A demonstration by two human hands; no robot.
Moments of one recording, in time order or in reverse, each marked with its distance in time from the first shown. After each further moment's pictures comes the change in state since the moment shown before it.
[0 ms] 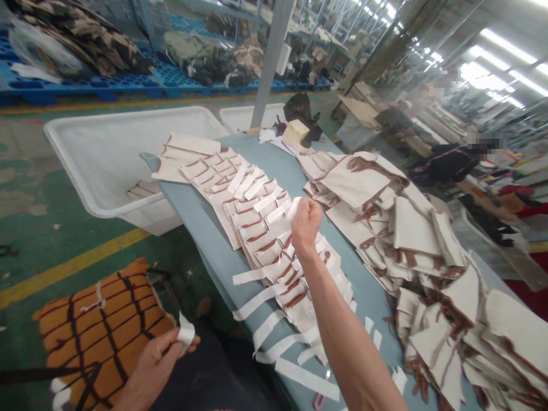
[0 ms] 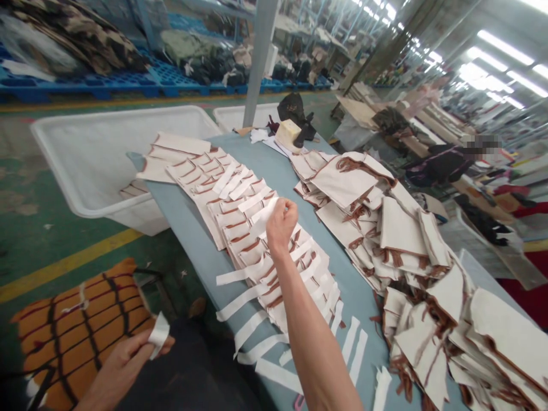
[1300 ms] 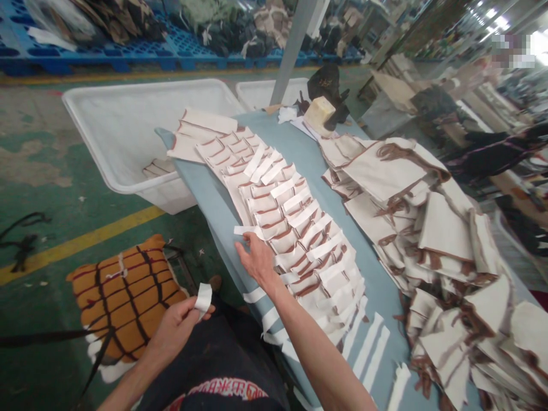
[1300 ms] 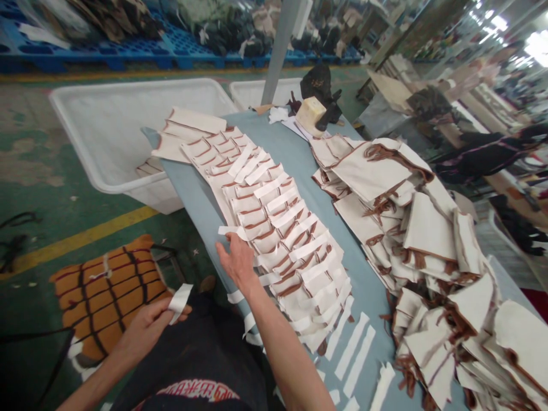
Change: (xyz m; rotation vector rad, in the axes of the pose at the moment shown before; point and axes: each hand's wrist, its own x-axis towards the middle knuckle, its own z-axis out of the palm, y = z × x) left_hand 0.005 0.033 0.000 -0.005 -0.020 -0.019; right_hand -0.151 0.090 0.041 -0.346 -0.771 -0.028
